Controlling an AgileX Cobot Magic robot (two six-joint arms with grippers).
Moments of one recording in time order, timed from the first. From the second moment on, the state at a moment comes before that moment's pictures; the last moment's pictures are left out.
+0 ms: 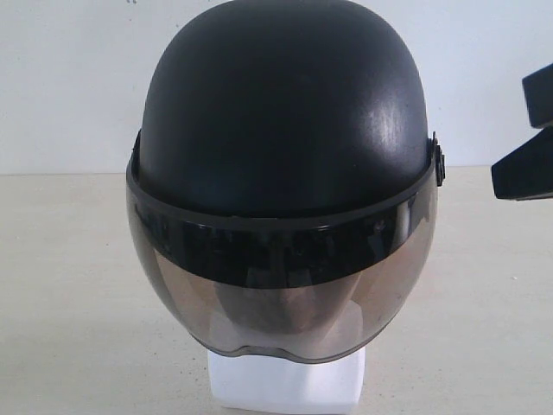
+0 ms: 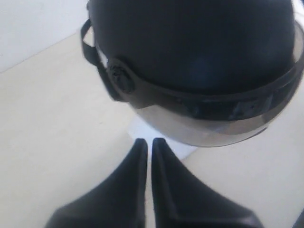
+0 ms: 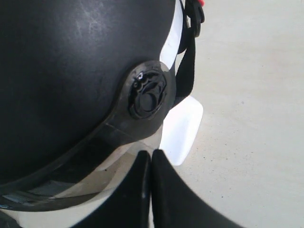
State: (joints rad) left arm -0.18 0.78 -1.07 -0.39 1.05 0.48; right arm 0.42 0.91 -1.03 0.27 0.96 0.16
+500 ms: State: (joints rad) left arm -0.18 0.22 -1.06 0.55 1.19 -0.16; right arm 0.42 0.91 -1.03 0.27 0.96 0.16
